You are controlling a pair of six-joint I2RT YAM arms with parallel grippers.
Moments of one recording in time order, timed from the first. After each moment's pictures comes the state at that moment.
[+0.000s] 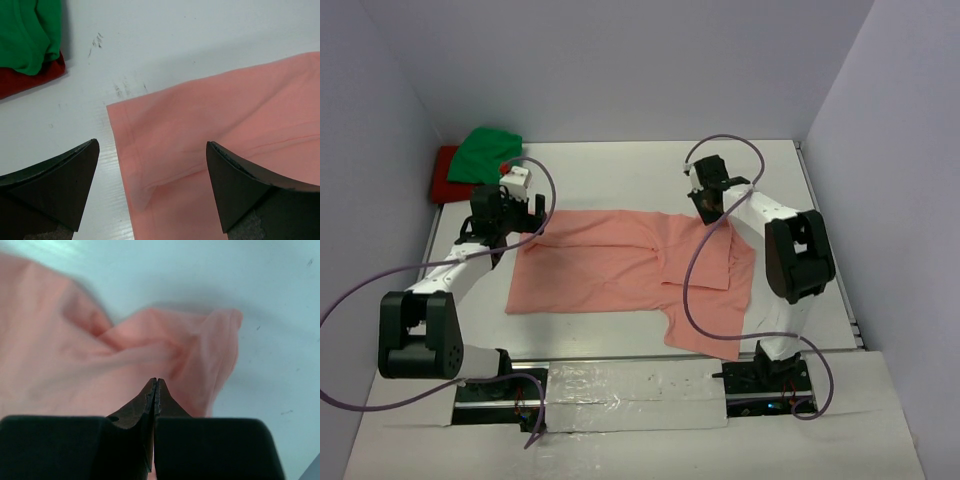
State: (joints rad) left arm -0.06 1.36 0.76 0.11 0.16 0.13; right arm 0.29 1.81 1.29 -0.51 0.16 -0.19
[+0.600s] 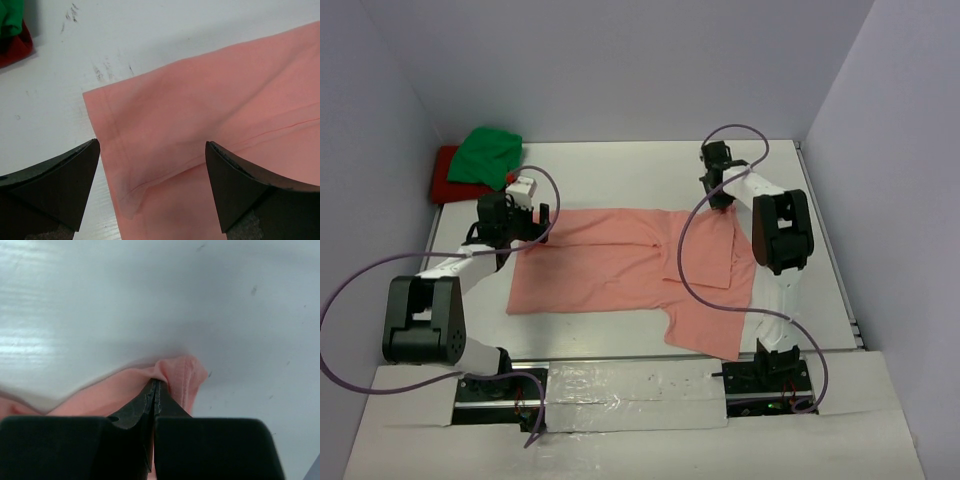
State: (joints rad) left arm -0.06 1.44 0.70 0.21 0.20 0.13; right arm 0.20 2.13 1.57 -0.53 0.29 -0.11
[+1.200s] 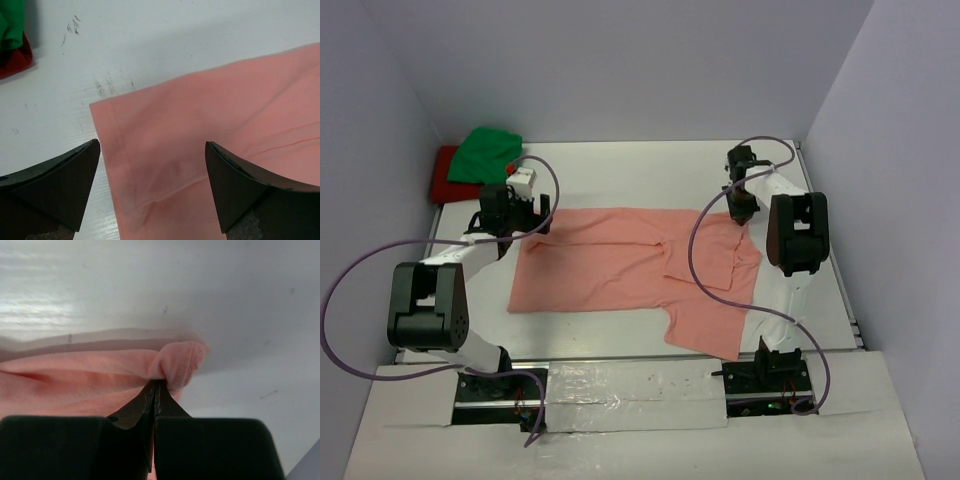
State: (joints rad) left arm -0.06 1.54 0.80 0.18 0.20 0.08; right arm 0.06 2.12 1.59 -0.75 0.18 -0.06
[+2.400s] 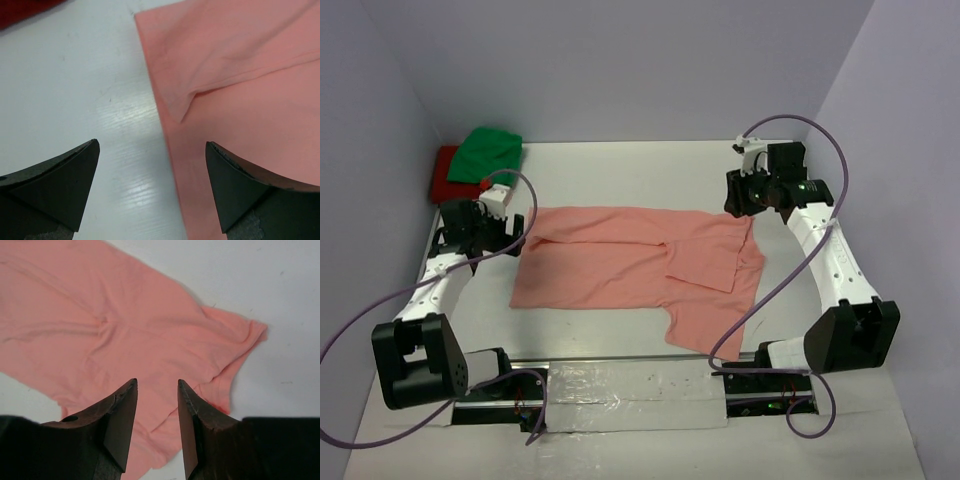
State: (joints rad) left arm 0.13 1.25 0.75 -0.20 0.33 0.31; right arm 0.06 1.36 1.30 -0.74 -0.31 -0.19
